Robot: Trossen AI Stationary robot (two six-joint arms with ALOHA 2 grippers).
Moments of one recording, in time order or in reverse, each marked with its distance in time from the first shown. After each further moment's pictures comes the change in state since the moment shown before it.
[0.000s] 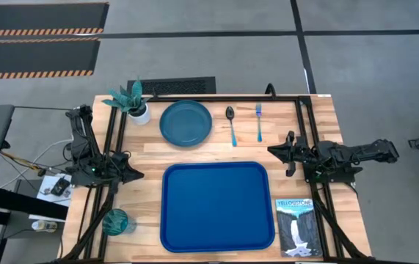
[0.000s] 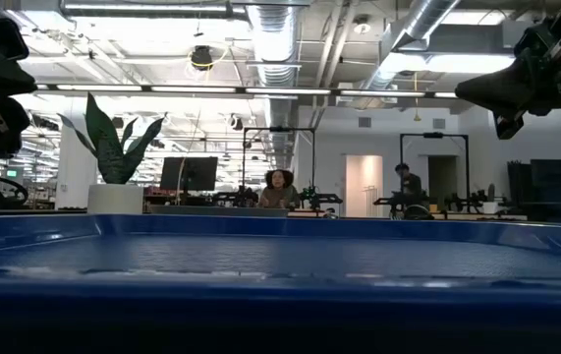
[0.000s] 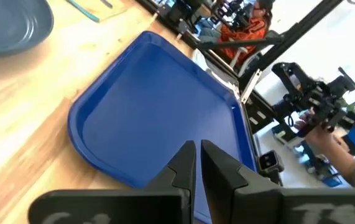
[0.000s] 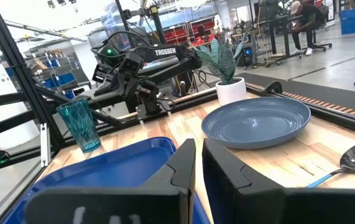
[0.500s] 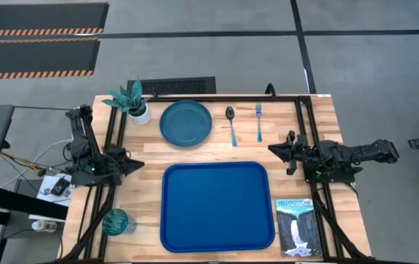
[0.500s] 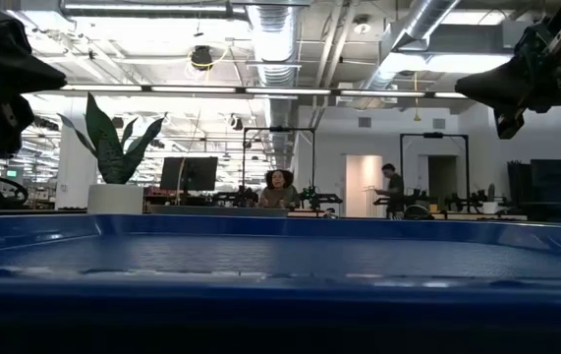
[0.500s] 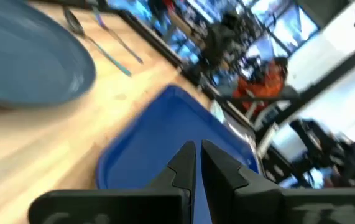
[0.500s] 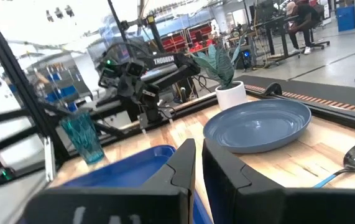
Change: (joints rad) left arm 0.001 0.000 0.004 0.003 -0.249 -0.047; right arm -0.006 -0.001 0.000 0.046 0.012 0.053
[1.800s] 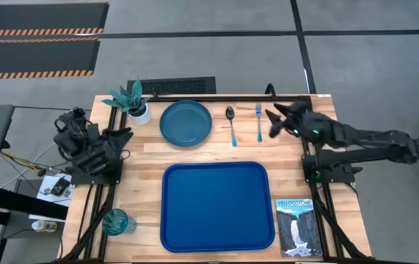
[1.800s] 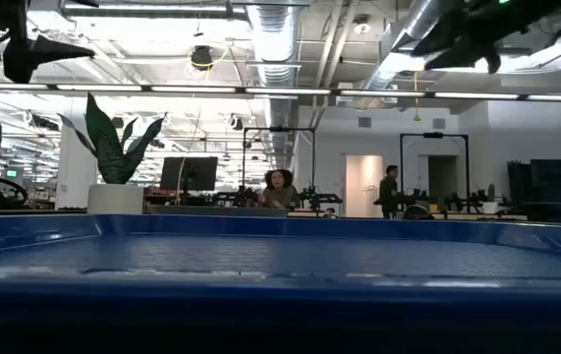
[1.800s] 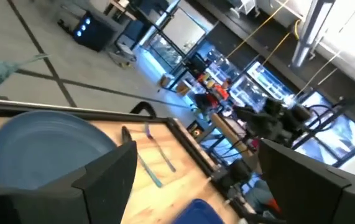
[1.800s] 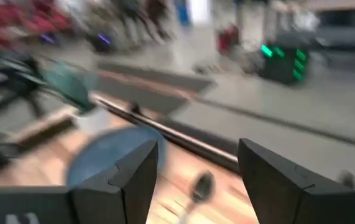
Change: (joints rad) left arm 0.126 0.000 0.003 1.274 -0.314 1.200; right arm -0.277 0.692 0.674 -0.340 0.335 0.025
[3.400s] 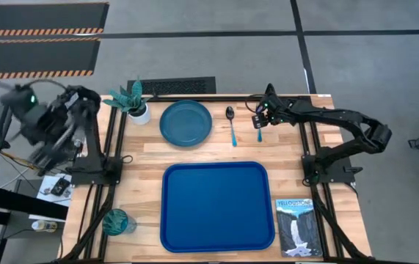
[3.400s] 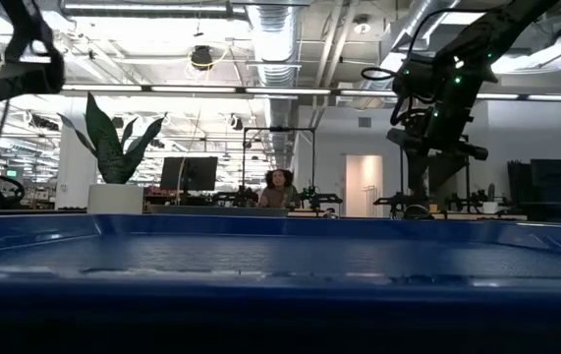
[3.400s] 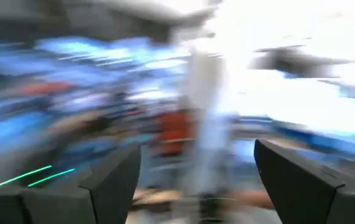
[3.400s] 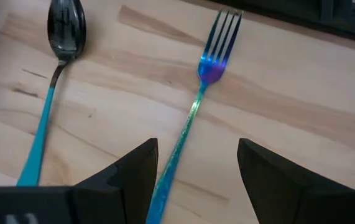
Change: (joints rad) left arm -0.498 0.502 0.918 -0.639 0.548 0.329; right arm -0.505 0.617 0.105 -0.265 -0.475 0.204
